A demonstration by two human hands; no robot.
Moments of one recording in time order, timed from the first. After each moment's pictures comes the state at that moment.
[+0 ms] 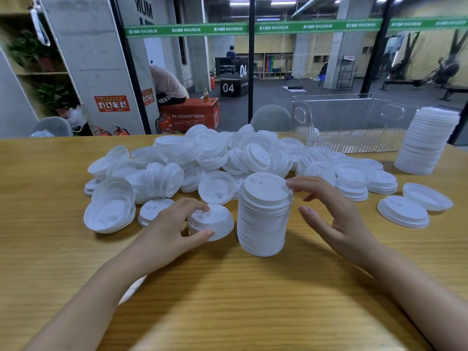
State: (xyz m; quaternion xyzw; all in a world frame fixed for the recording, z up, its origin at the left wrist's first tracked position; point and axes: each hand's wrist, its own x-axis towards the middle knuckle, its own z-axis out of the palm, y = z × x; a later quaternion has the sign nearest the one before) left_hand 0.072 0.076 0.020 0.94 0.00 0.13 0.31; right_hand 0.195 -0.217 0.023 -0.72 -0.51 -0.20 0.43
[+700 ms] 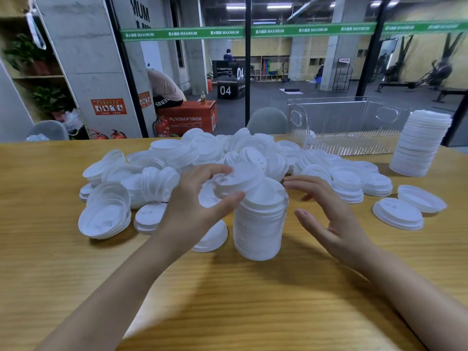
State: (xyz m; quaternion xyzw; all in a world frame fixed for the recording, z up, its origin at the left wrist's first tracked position) left_hand 0.088 0.021 0.065 0.85 -0.04 0.28 0.44; right_hand 0.194 -0.218 0.024 -0.73 -0.50 -0.20 0.43
